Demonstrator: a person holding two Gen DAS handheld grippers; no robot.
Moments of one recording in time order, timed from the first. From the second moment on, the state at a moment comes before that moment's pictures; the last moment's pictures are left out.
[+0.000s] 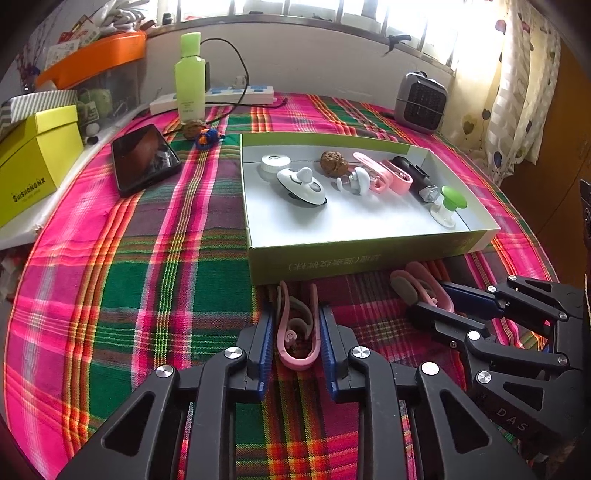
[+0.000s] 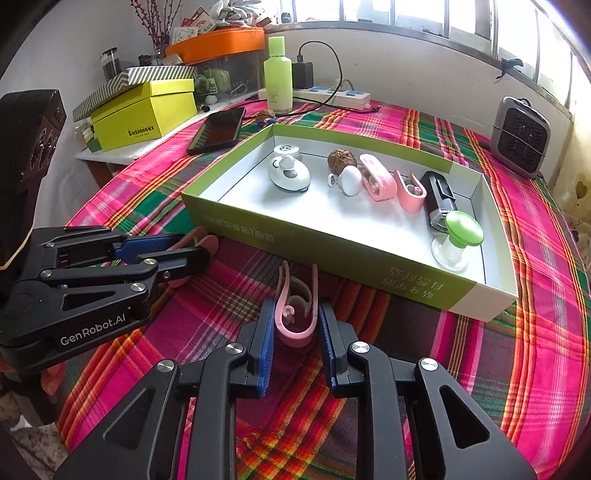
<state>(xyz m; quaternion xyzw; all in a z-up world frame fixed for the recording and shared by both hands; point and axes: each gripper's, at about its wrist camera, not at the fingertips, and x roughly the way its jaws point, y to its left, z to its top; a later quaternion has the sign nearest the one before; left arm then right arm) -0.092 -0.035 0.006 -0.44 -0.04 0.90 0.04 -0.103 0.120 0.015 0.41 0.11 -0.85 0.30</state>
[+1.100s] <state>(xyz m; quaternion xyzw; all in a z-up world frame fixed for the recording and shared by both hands) -0.074 -0.026 0.034 -0.41 -0.04 0.91 0.05 -0.087 0.129 0.037 0.39 0.09 -0.87 0.30</state>
